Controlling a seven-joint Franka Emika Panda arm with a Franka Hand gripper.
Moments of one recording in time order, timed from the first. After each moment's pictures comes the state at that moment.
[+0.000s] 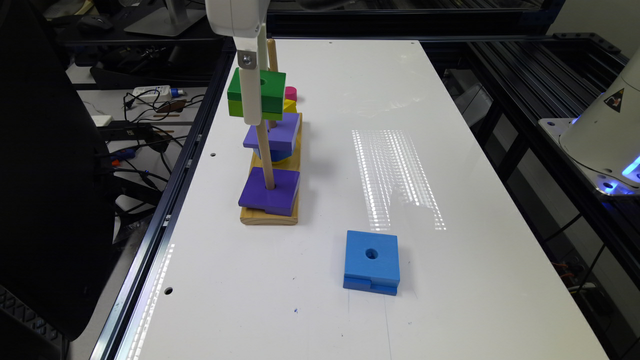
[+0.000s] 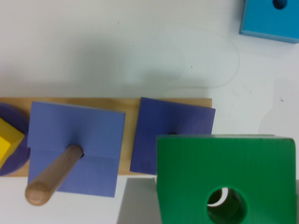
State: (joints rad) arm -0.14 0.30 0.35 -1.91 -0.10 2.28 1.04
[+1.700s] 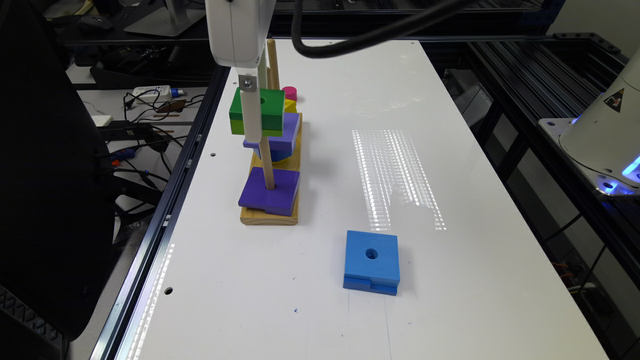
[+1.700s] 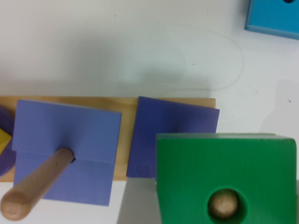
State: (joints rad) arm -0.14 0.34 0.35 -1.91 -0.11 2.32 1.04
